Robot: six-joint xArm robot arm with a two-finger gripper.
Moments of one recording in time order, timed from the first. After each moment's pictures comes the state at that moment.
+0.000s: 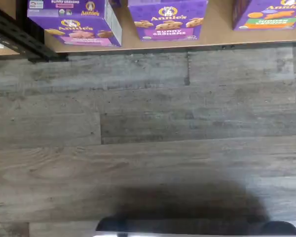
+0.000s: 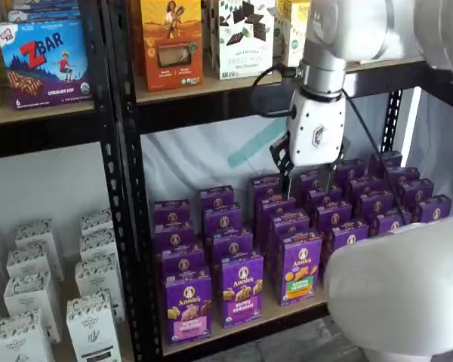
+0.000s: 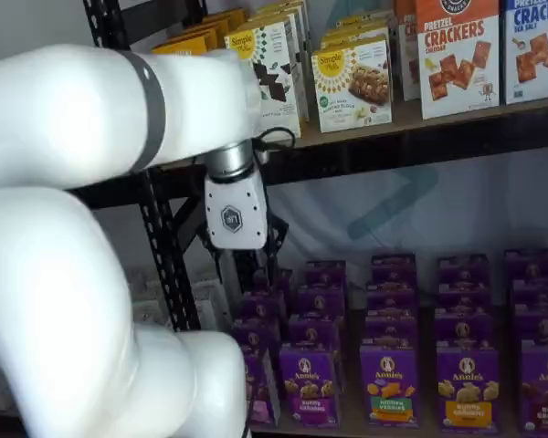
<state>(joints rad) 0.06 -0.84 -0.47 0.07 1.28 0.05</state>
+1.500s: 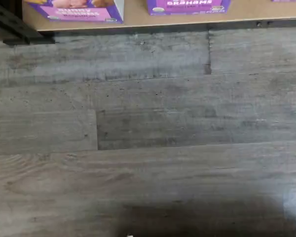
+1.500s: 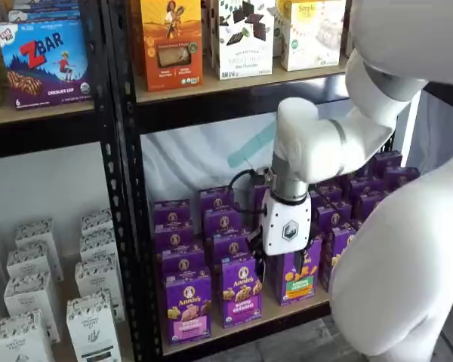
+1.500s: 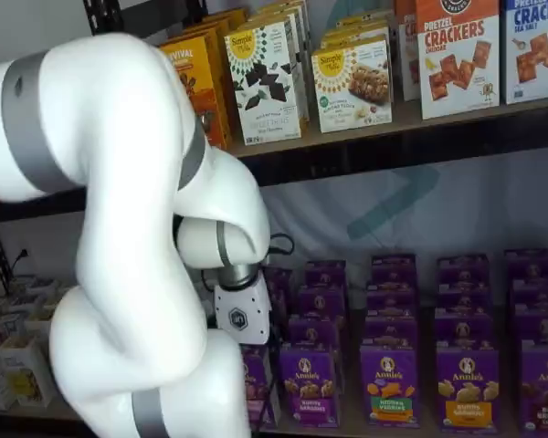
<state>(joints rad) 0.21 -0.42 -0.23 0.08 0.63 0.15</state>
